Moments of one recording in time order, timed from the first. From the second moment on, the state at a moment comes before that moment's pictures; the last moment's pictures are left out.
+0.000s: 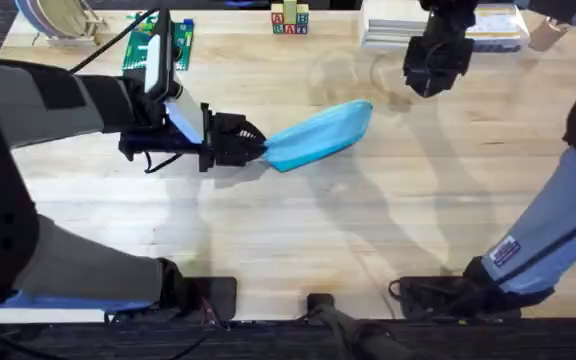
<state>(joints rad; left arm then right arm) 0.13 1.66 0.78 -0.66 1.21 1.50 0.14 2.04 1.66 -1.11 0.35 0.52</state>
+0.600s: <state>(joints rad) 0.13 1.66 0.78 -0.66 1.20 1.50 0.13 1.94 1.66 -1.14 0.38 0.47</state>
